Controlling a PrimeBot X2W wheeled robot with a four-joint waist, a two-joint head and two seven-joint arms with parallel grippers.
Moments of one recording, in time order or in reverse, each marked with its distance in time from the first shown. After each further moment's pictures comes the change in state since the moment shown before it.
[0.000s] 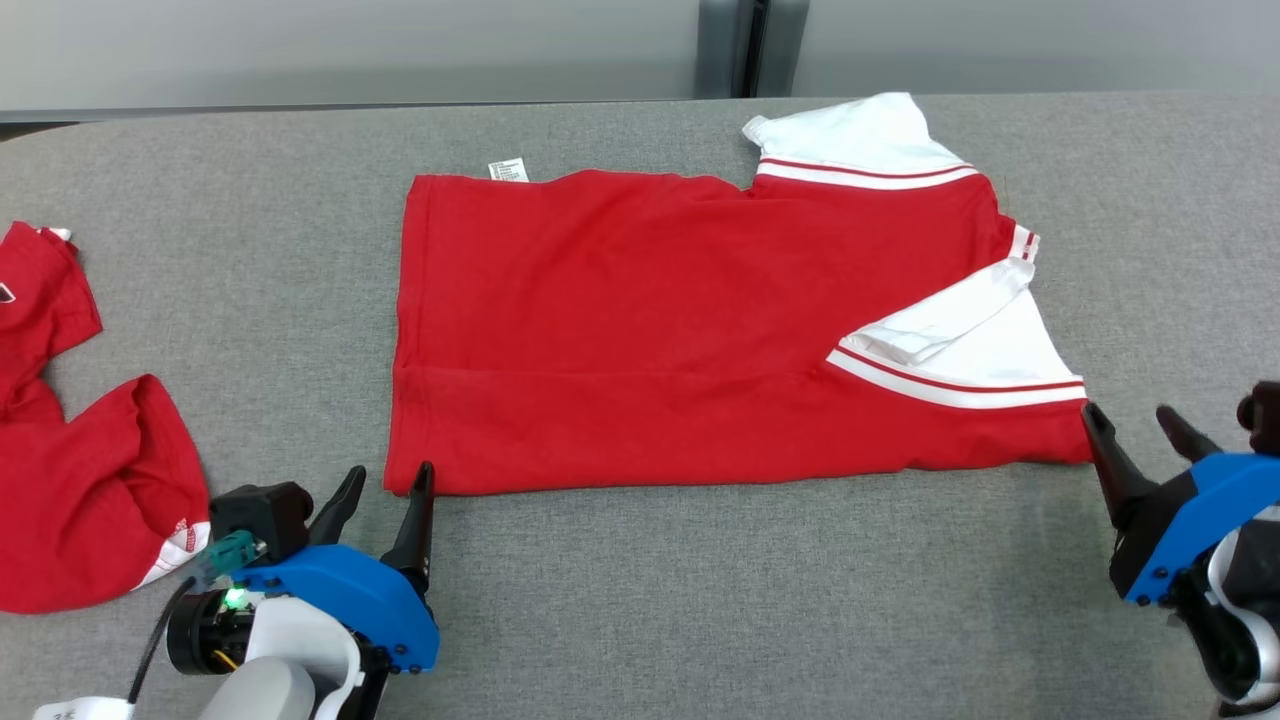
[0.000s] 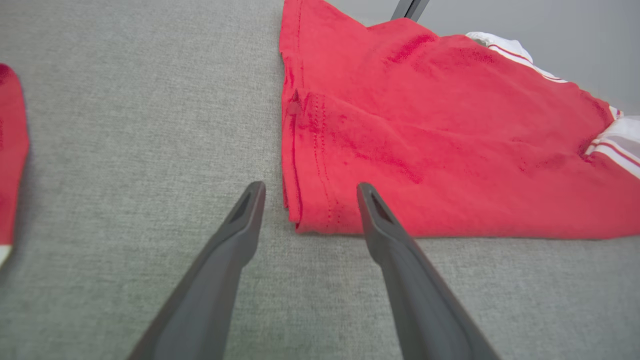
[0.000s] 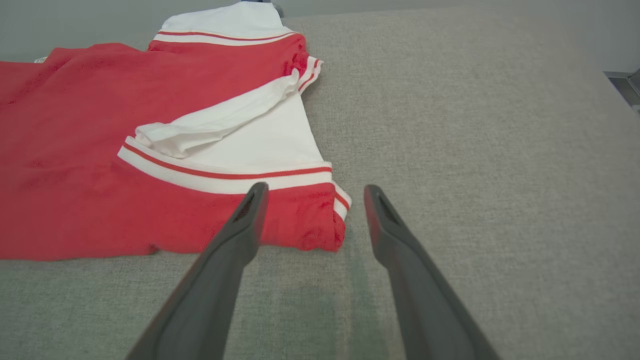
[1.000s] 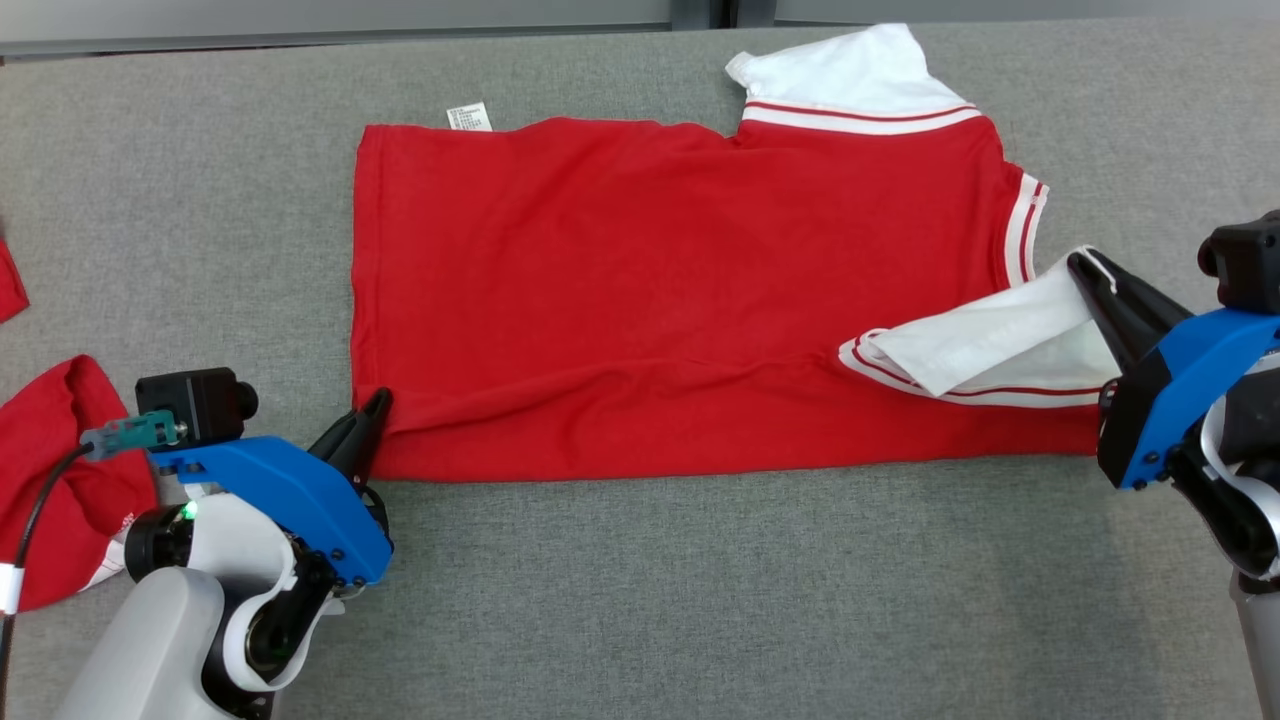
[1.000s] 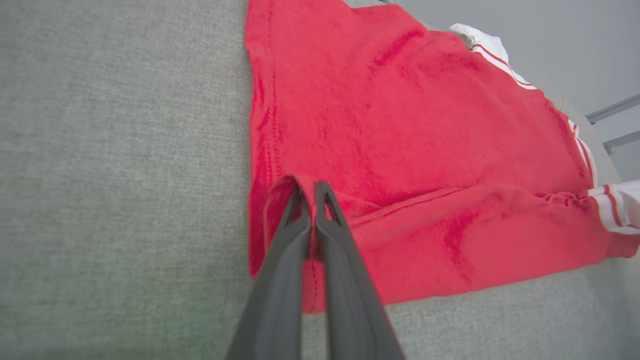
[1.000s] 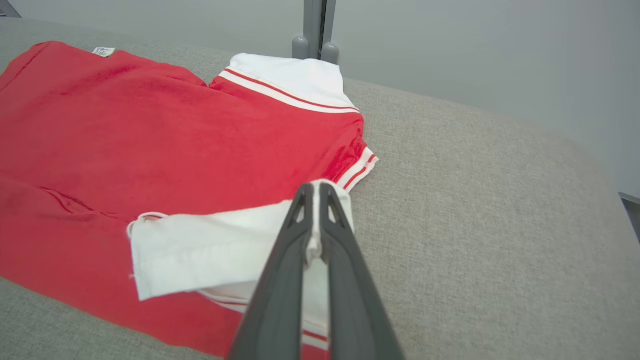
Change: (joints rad) left arm -0.098 0.069 0.074 -0.133 -0.175 -0.030 0.296; right arm -0.195 -0.179 0.217 -0.067 0.066 0.000 0.063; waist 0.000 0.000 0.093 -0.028
